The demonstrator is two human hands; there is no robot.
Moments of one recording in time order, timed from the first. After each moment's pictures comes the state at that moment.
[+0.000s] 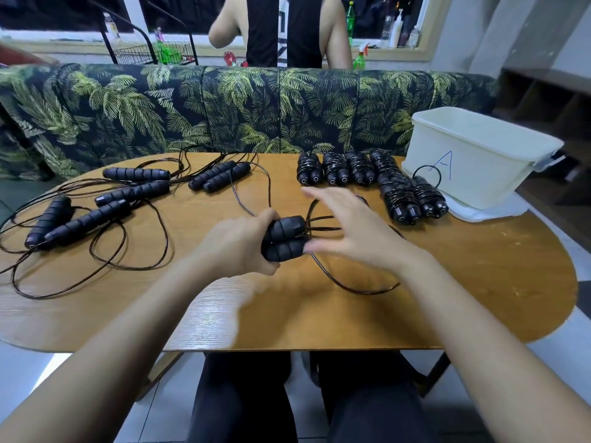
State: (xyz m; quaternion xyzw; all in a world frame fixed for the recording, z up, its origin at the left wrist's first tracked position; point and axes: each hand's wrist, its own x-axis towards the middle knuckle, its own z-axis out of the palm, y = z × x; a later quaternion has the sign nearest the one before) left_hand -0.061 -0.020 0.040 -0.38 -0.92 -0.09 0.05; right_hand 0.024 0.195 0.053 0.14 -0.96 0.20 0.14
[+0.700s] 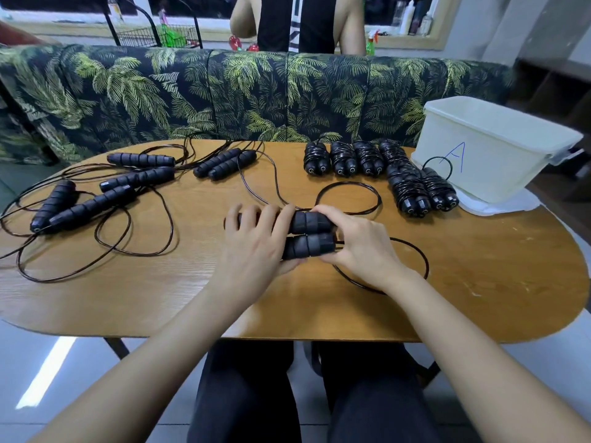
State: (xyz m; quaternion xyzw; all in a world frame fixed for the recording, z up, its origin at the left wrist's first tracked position) left_hand -0.025 -0.019 0.002 -0.36 -0.86 0.00 0.35; right_hand 0.034 0.178 0.009 0.09 -0.95 0.17 0.23
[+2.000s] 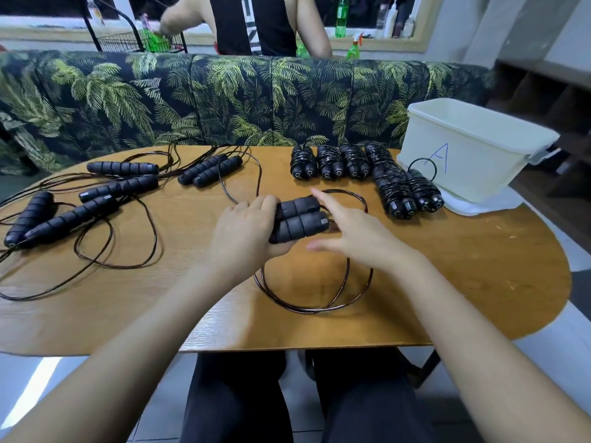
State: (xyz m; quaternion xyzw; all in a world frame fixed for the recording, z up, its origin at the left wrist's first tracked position) left_hand -0.050 0.004 0.031 -0.36 -0.90 -0.08 0.22; right_hand 0.021 0.198 0.039 0.02 -0.97 0.24 0.04
